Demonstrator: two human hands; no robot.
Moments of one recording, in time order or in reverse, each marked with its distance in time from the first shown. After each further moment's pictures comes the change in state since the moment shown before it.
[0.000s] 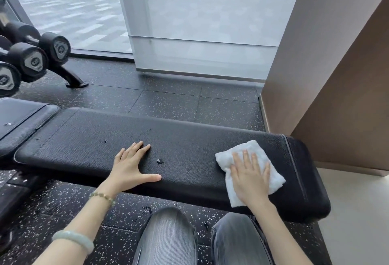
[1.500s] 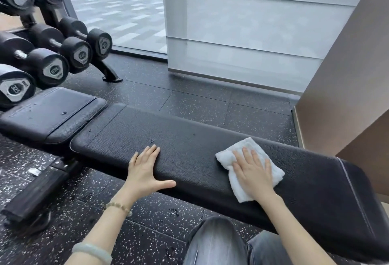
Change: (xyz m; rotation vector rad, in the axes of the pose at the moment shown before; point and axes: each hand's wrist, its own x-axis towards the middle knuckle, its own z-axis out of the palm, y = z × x) left_hand -0.025 -0.079 -0.011 0.035 0.122 -0.101; right_hand 0.042 -0.108 0.002 0.006 -0.095 -0.220
